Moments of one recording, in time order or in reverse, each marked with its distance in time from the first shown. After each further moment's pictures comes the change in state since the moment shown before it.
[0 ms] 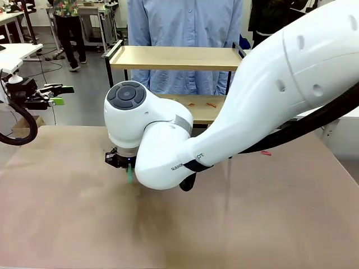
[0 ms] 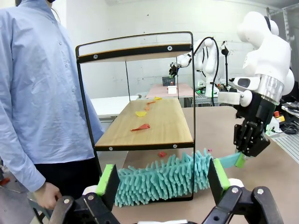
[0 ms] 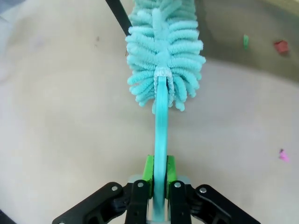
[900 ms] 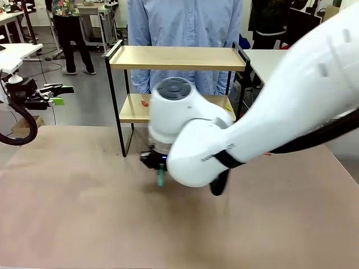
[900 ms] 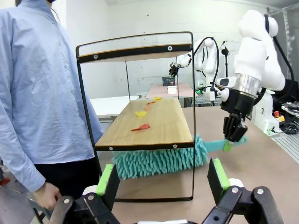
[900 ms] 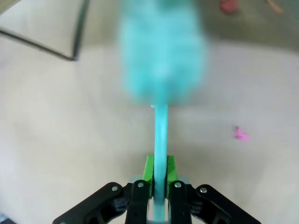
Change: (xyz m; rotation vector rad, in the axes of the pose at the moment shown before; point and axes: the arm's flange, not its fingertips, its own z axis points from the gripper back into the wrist) left arm 0.000 0.000 0.000 0.000 0.000 0.000; right arm 0.005 -0.105 0.009 -0.030 0.096 -0.169
